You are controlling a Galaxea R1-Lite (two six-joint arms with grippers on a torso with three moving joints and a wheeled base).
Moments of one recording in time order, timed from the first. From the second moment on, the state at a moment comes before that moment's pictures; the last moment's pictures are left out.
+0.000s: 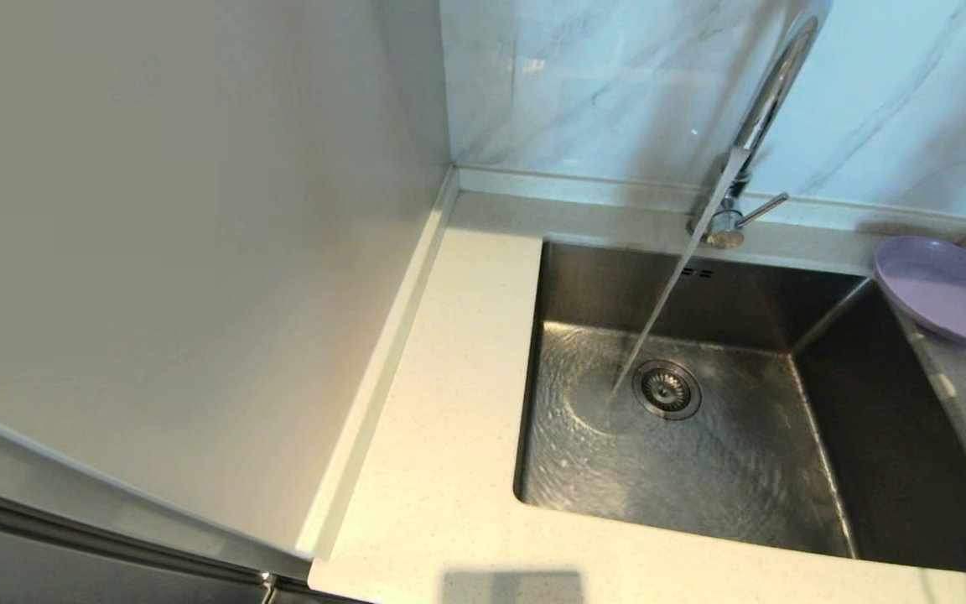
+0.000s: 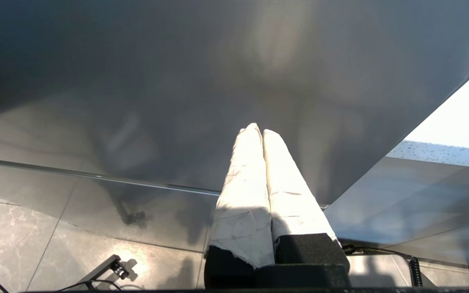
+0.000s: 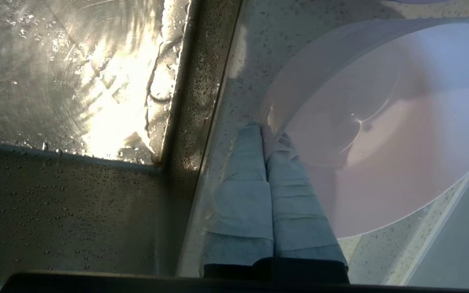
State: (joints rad) left arm 0.00 0.00 0.00 0.00 0.00 0.00; right arm -0.58 1.72 -1.30 0.42 0.18 -0.53
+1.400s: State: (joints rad) left arm 0.00 0.00 0.00 0.00 0.00 0.00; right arm -0.43 1.57 -1.59 0.70 0.34 -0.46
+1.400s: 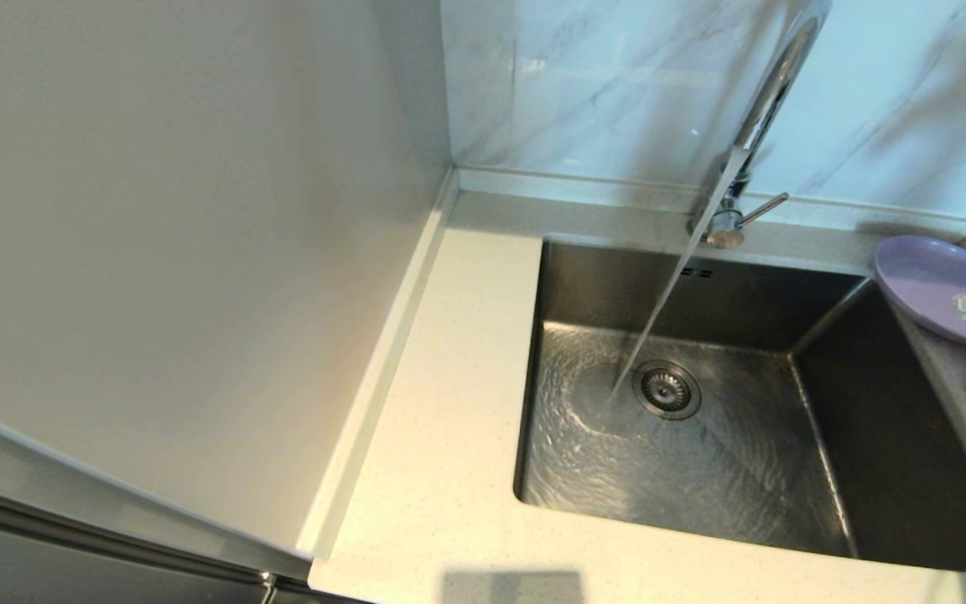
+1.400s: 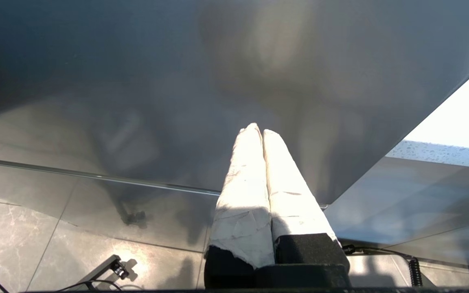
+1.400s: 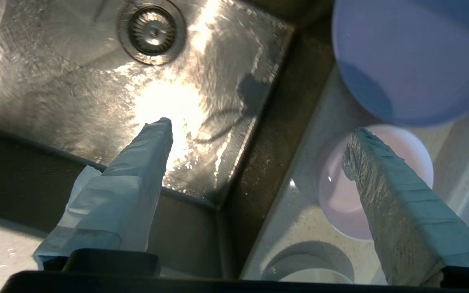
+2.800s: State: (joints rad) left arm 0.00 0.00 0.00 0.00 0.00 0.00; right arm -0.26 1.91 -1.97 0.90 0.07 -0.54
